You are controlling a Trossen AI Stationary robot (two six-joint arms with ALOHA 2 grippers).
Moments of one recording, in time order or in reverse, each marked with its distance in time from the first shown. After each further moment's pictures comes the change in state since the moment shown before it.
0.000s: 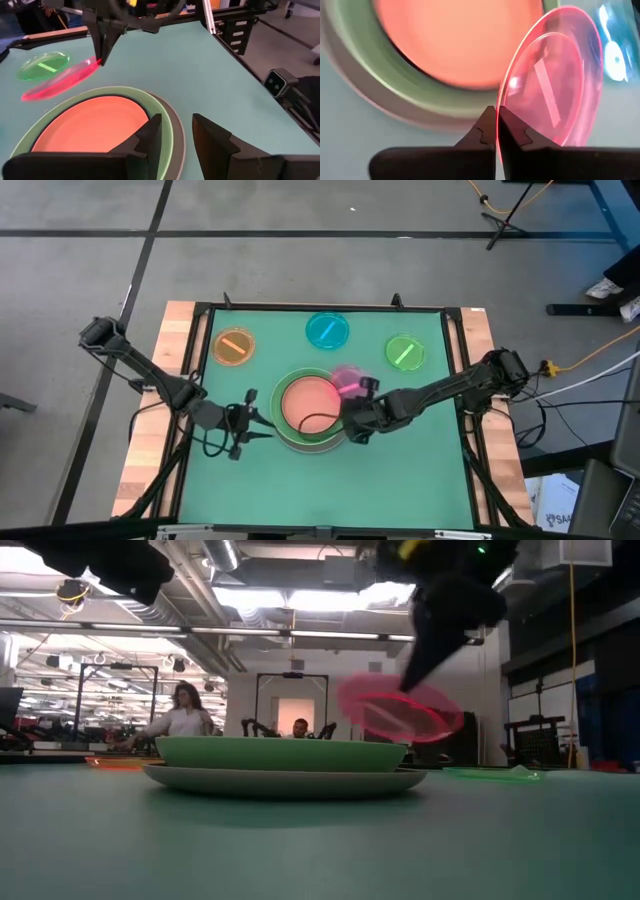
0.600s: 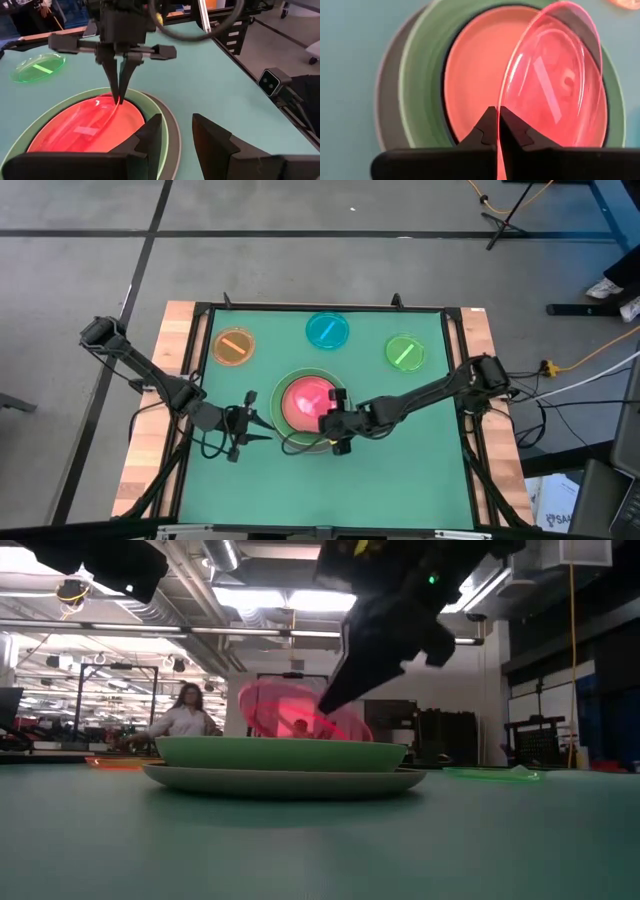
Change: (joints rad) left arm -0.016 0.000 0.000 0.001 0.000 -0.001; right arm -0.016 0.154 0.001 0.418 -0.106 -0.353
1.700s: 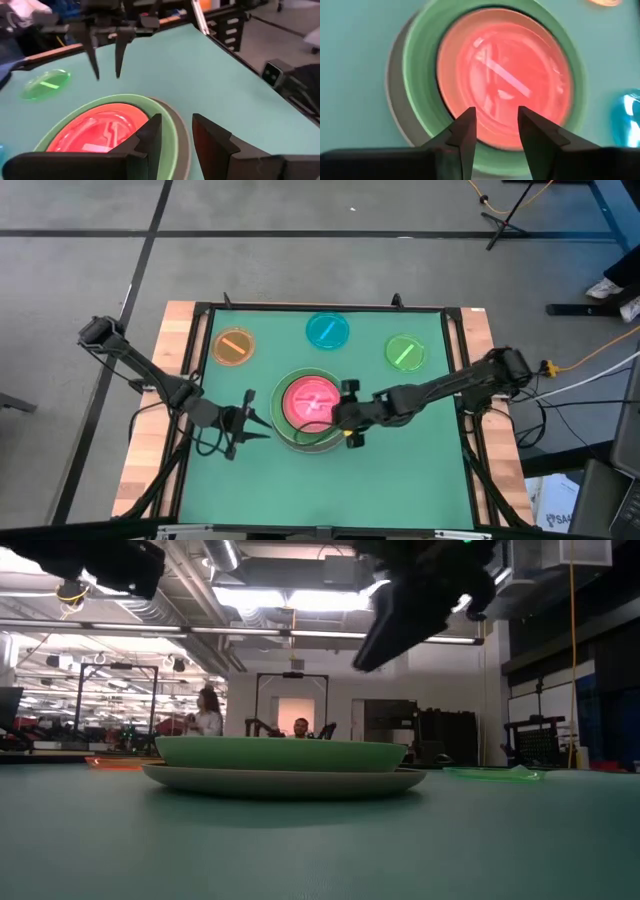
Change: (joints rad) left arm 0.018 -0.054 -0.049 0.038 0.024 0.128; right arm -0.017 -0.197 -0.066 -0.119 -0.026 0.003
